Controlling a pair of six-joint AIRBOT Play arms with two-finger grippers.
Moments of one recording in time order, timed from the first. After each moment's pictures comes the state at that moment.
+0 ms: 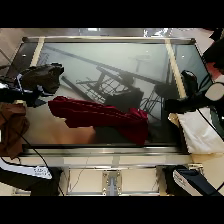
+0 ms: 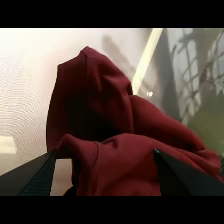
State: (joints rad) left arm 0.47 -1.62 1.30 0.88 -1.26 -1.30; right arm -0.05 -0.95 1.02 -1.31 1.35 1.52
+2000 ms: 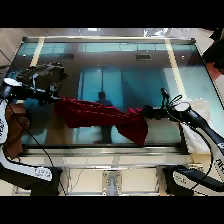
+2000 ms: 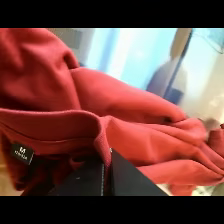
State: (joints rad) left arm 0.35 -1.64 1.30 0.81 -1.31 -1.29; right arm 0.03 -1.21 0.72 -0.66 0.83 1.20
